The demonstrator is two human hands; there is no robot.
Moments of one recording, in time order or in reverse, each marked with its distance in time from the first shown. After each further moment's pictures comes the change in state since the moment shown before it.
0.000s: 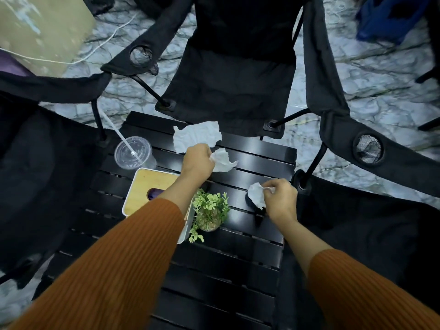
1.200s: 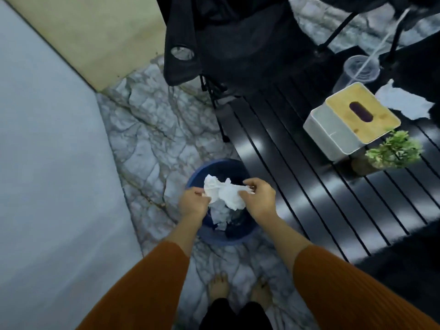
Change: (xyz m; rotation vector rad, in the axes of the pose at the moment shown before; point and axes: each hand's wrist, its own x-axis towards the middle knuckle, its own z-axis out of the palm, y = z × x) left_hand -0.453 -0.333 0.072 -0.825 0.508 -1.074; right_hand -0.373 0.018 0.163 -0.220 -0.870 -0.441
